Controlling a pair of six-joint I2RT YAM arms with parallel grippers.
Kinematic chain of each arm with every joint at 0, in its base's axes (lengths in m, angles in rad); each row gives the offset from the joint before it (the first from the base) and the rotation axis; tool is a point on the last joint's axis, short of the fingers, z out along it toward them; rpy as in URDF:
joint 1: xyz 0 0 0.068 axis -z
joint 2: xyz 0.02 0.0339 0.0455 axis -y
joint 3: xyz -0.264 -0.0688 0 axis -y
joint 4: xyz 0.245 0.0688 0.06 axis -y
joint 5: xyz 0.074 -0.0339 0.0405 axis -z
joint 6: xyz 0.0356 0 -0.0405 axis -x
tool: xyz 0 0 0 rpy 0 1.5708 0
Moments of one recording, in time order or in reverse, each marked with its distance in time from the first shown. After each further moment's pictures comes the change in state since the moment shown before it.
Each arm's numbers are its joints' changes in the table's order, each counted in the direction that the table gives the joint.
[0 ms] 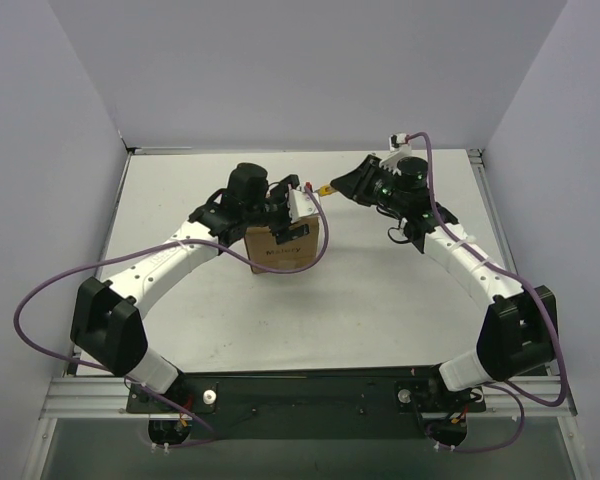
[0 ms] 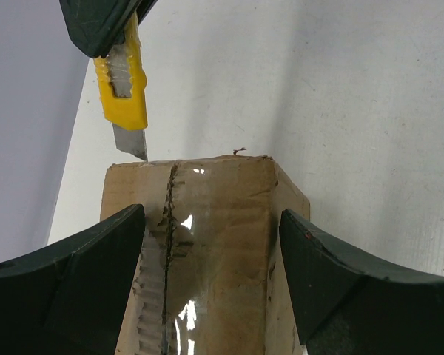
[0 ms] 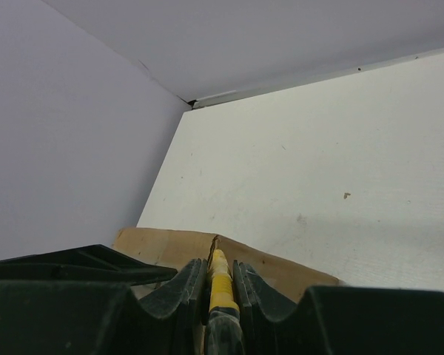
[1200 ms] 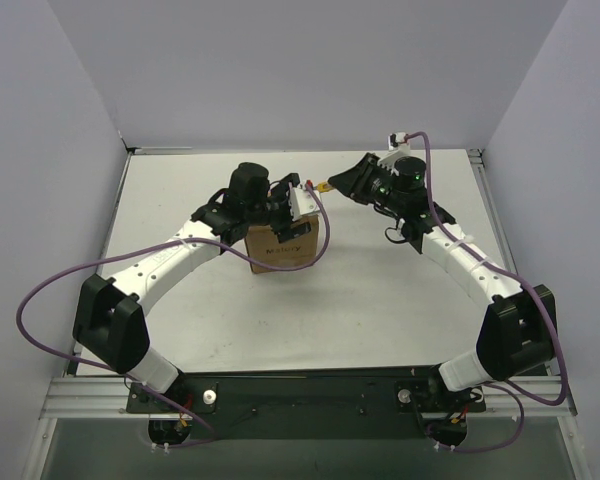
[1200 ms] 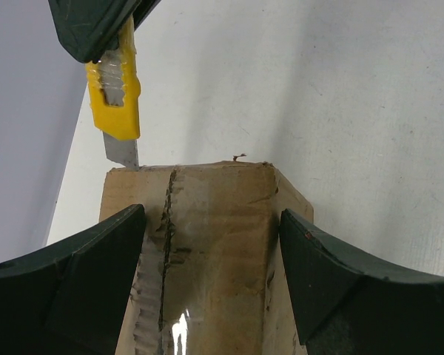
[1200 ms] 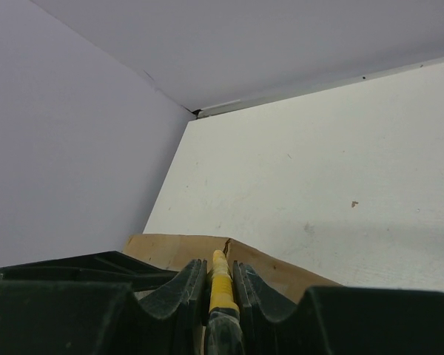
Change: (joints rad) left arm 0.000 -0.019 0.000 0.032 -0.012 0.026; right arm -0.016 -0.005 0.003 0.027 0.034 -0.028
